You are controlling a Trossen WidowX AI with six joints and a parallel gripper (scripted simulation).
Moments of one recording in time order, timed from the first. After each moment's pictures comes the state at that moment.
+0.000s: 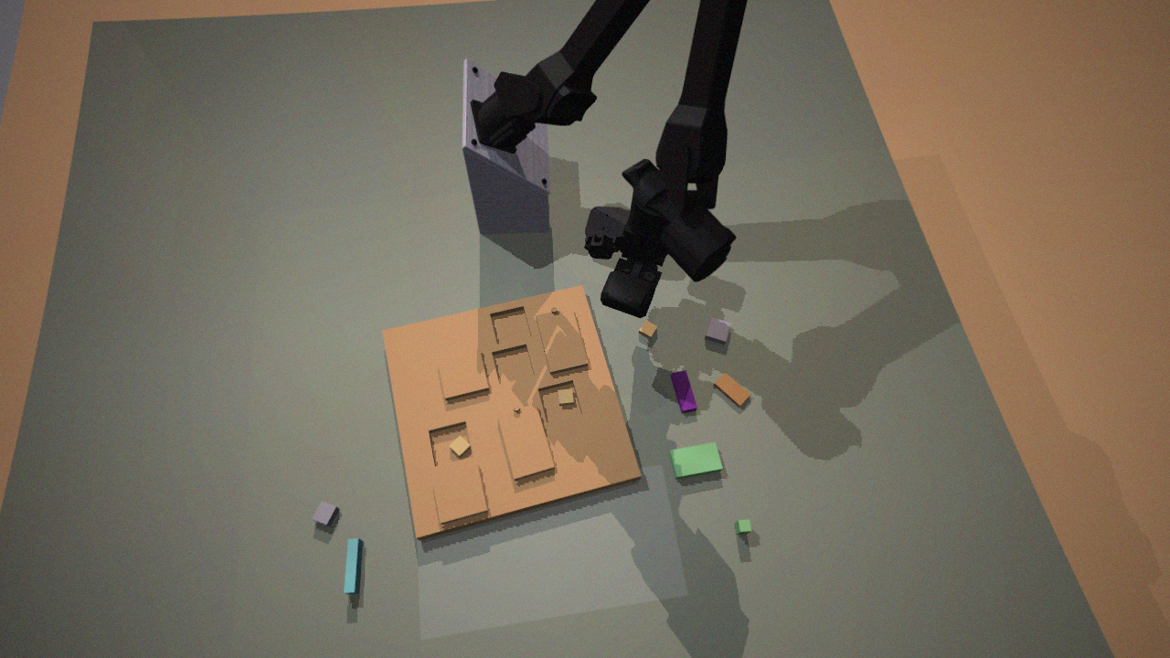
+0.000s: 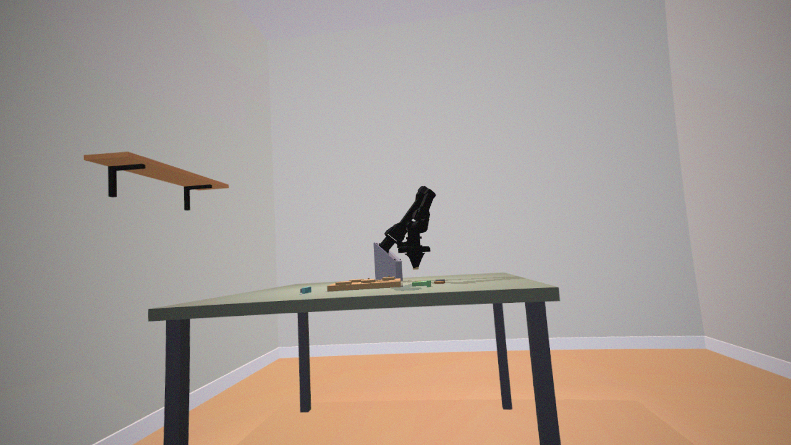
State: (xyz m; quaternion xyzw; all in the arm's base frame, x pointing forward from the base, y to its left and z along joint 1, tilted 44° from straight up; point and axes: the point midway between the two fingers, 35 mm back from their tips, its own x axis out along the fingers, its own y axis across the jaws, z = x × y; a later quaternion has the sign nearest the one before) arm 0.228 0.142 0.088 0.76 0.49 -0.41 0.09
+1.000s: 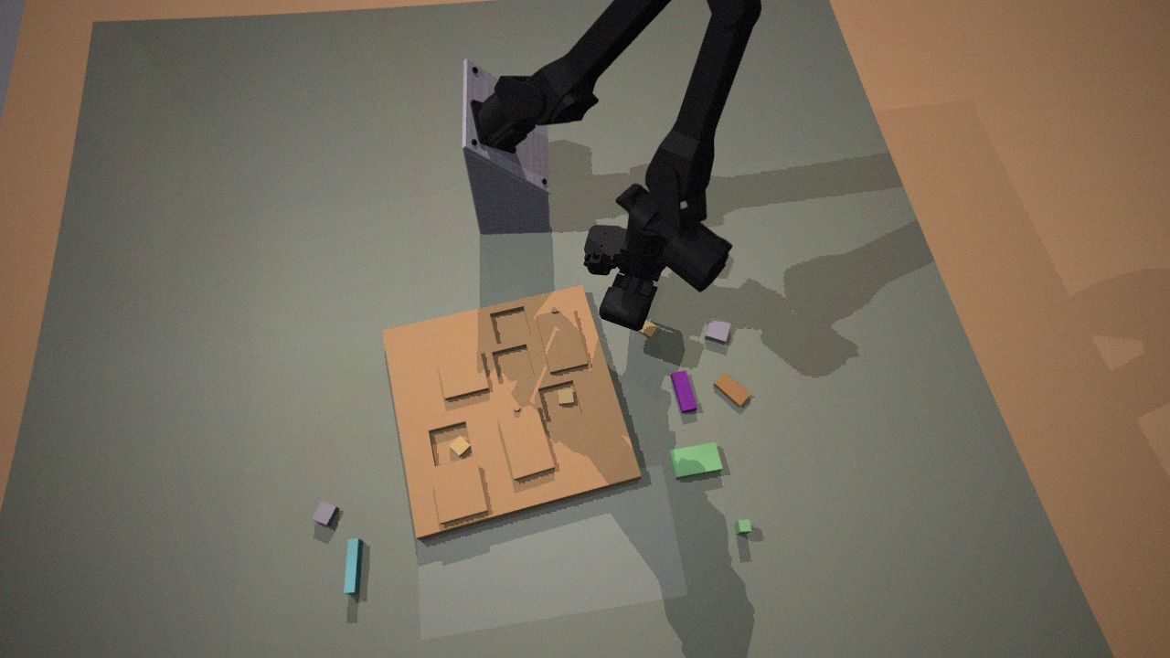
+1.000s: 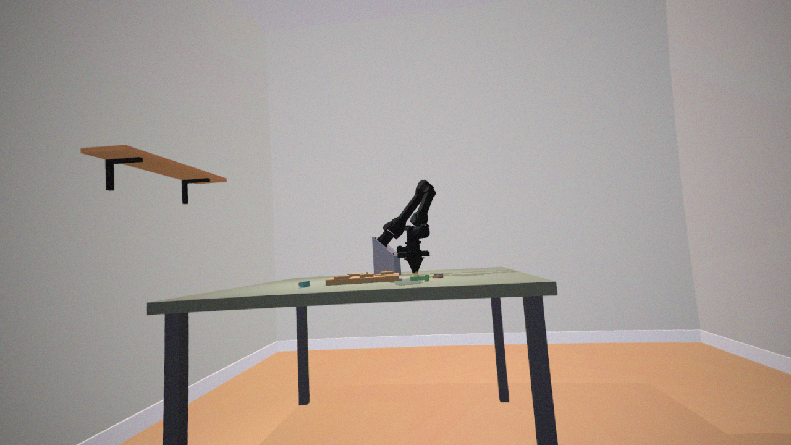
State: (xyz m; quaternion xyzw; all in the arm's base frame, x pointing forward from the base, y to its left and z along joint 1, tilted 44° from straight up) arm 0.233 0.177 0.054 0.76 0.49 -0.41 0.08
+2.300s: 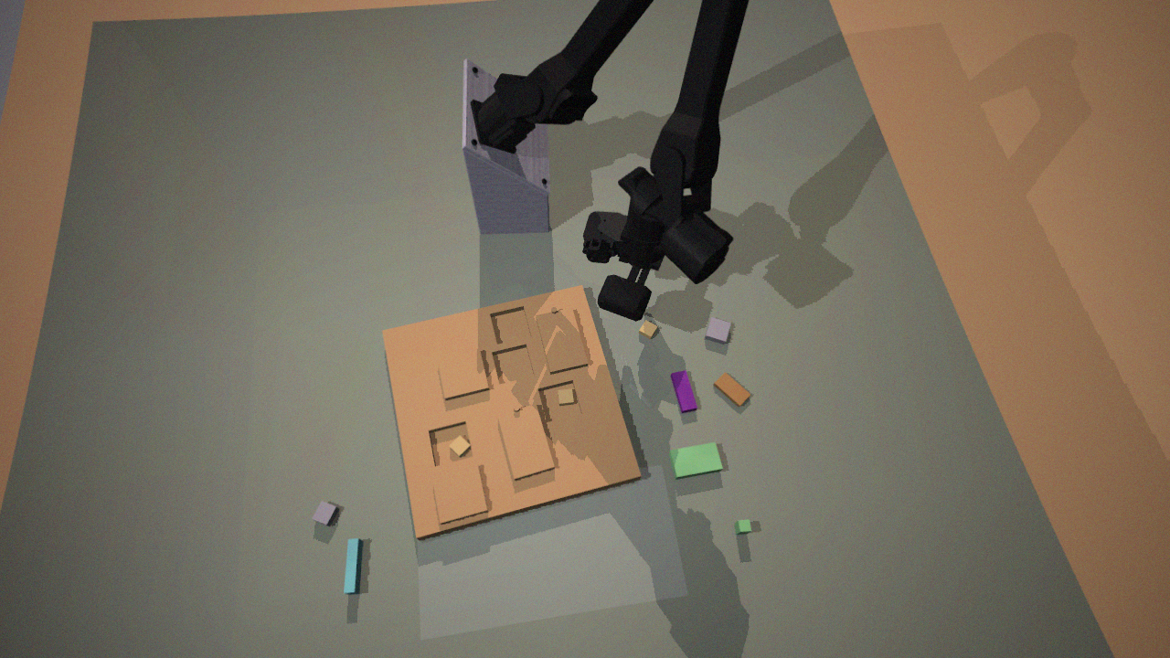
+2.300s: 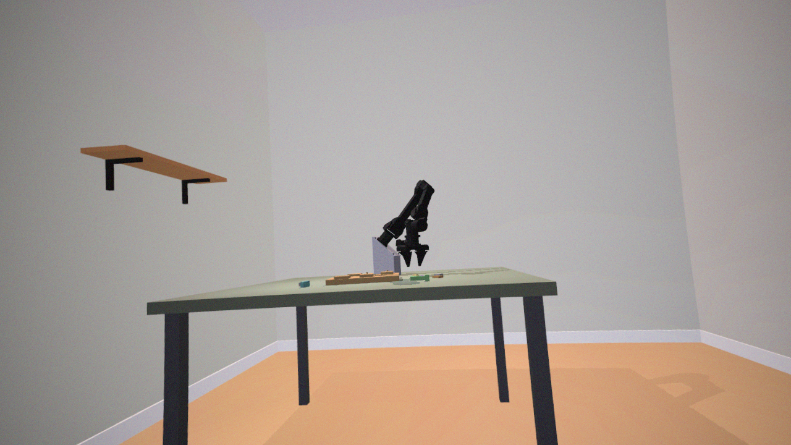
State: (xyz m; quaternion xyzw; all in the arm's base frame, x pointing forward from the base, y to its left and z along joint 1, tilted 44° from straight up) arm 0.227 0.155 0.073 0.76 0.48 -0.42 0.08
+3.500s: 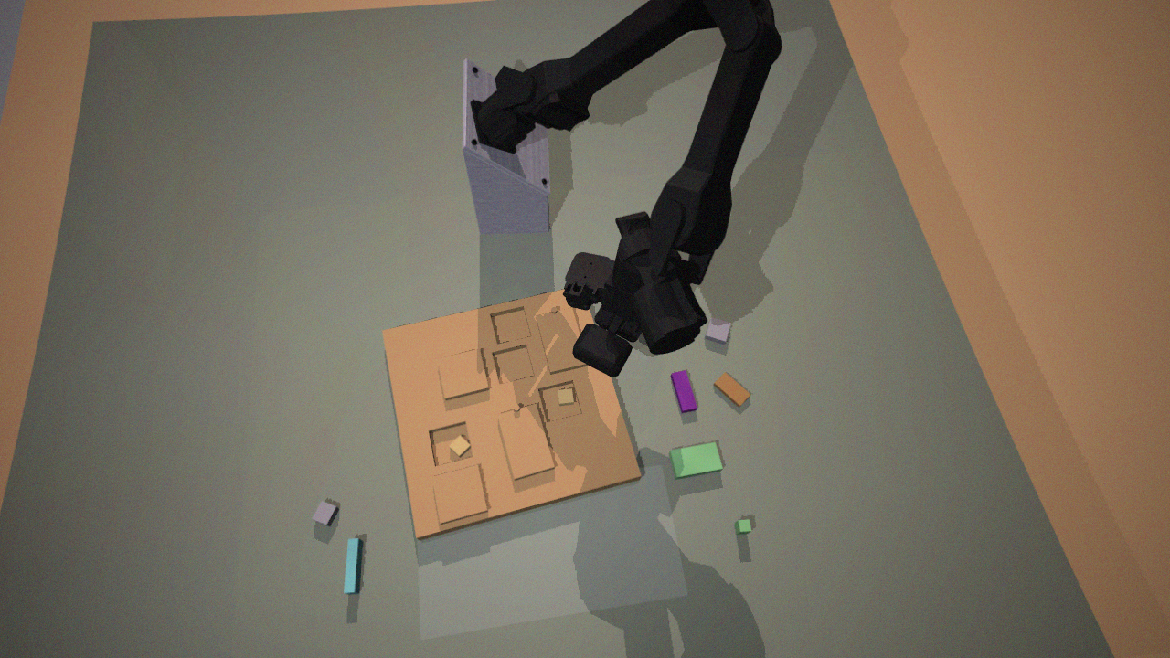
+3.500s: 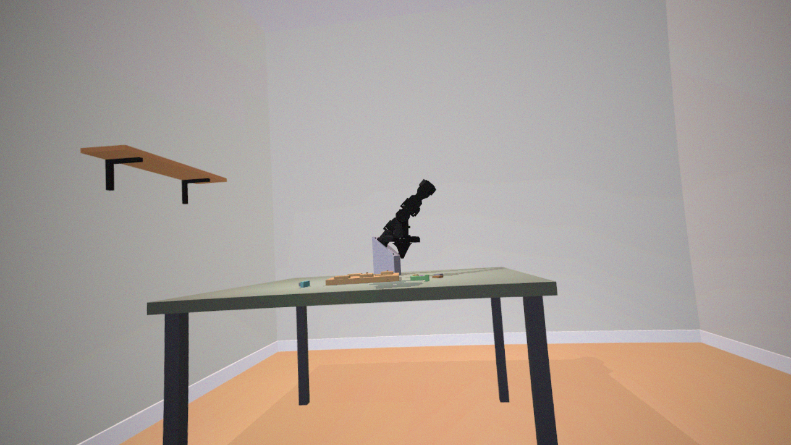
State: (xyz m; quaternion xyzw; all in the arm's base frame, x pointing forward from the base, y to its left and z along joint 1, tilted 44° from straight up) arm 0.306 0.081 0.080 0.77 0.45 -0.46 0.06
